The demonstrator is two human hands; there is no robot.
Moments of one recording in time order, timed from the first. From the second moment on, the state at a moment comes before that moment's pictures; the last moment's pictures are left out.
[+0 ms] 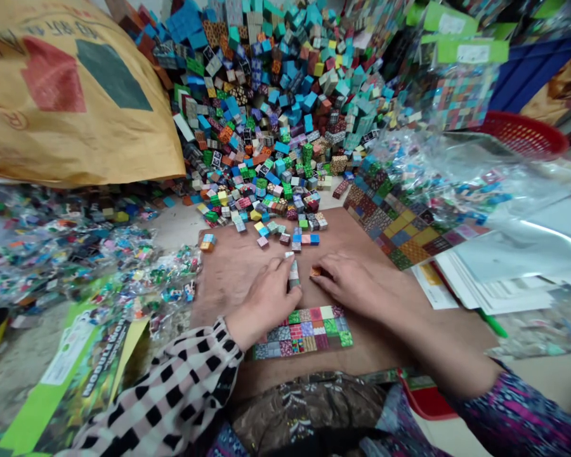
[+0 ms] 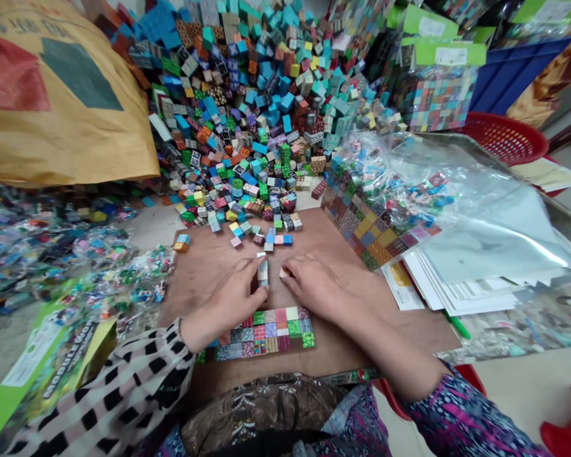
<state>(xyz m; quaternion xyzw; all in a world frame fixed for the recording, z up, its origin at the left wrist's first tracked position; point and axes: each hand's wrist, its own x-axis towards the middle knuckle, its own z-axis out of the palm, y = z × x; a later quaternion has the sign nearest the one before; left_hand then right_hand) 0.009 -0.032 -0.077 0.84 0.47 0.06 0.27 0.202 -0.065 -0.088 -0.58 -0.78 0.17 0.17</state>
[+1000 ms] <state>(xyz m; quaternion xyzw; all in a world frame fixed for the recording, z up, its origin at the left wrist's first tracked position) 0.011 -0.033 -0.081 0.90 0.33 0.05 0.27 0.219 -0.089 -0.089 -0.57 -0.74 0.28 0.22</state>
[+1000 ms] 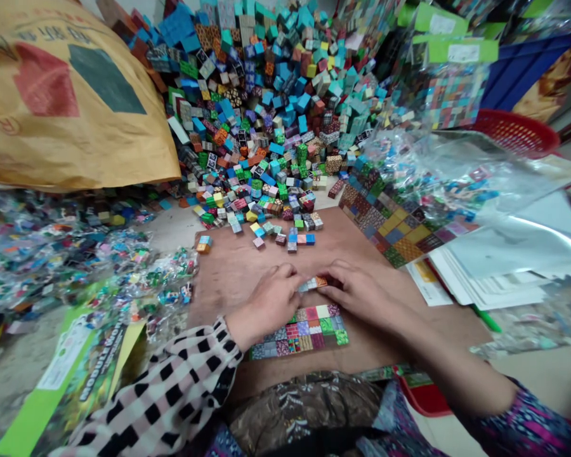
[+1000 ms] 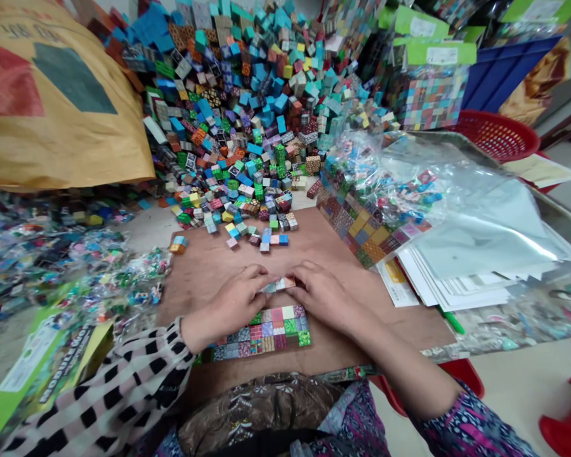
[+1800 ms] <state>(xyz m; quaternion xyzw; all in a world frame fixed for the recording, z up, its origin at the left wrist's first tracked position) -0.020 -0.050 -0.066 0.90 0.33 0.03 0.27 0.219 -0.135 -0.087 -0.57 -0.77 0.26 0.12</state>
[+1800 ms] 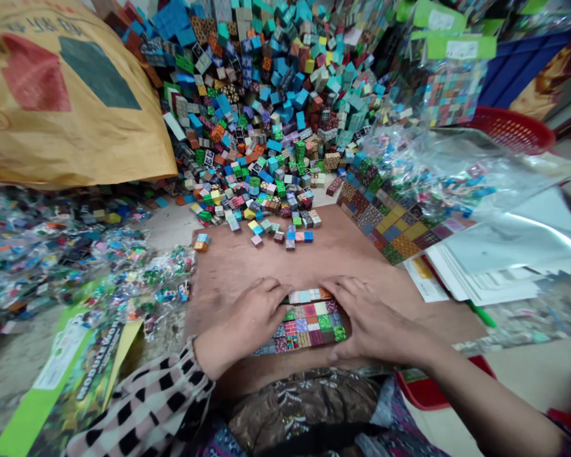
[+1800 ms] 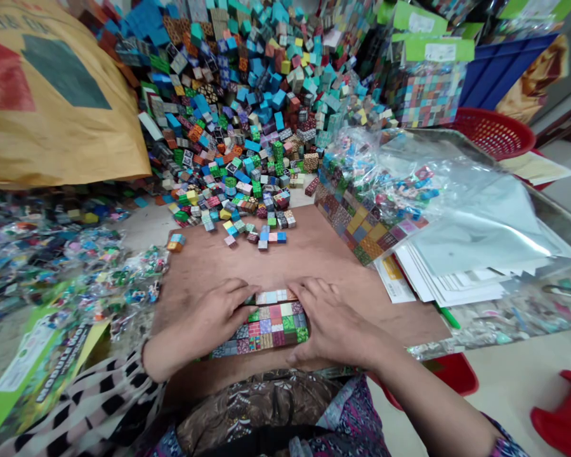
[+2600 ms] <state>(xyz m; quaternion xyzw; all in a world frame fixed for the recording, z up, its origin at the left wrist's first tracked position) -0.025 -0.079 -0.071 0.92 0.31 -0.02 0.24 0.211 -0.136 -0.100 -0.55 -0.80 0.20 0.15</state>
